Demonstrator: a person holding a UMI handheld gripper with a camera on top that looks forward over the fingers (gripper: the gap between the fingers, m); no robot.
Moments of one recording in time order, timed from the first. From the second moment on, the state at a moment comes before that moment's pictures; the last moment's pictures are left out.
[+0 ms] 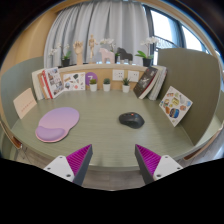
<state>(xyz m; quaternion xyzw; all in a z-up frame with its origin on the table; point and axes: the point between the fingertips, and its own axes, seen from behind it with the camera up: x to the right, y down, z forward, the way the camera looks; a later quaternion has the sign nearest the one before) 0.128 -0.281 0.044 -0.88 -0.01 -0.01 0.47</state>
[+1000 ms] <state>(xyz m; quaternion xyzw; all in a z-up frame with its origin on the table) 0.245 -0.048 -0.010 -0.90 -0.01 0.04 0.42</state>
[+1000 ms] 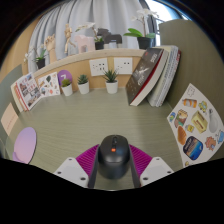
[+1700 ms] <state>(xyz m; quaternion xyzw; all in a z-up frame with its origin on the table) 0.216 -0.028 0.106 -0.89 0.07 -0.04 0.45</state>
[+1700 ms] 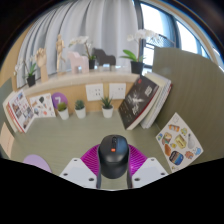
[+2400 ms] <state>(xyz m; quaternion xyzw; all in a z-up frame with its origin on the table) -0.127 -0.078 0.023 -0.92 -0.03 0.03 0.38</state>
